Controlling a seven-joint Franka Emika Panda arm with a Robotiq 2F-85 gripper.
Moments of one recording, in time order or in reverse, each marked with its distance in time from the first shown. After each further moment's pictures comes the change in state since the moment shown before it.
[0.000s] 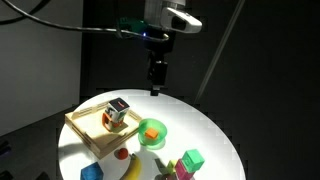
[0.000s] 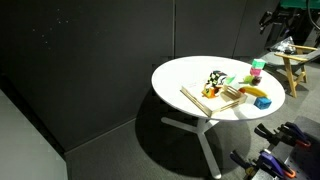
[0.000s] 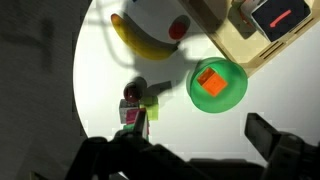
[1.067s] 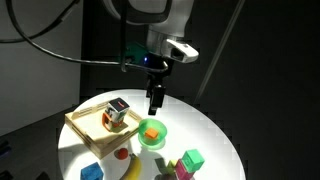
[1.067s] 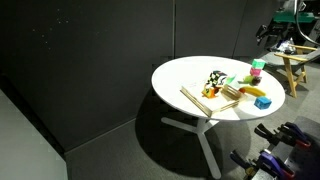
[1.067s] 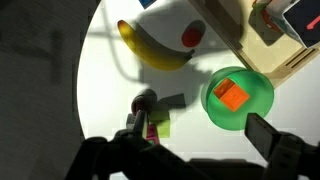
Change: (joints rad) arm 0.001 0.115 -0.019 0.003 0.017 0.037 -0.010
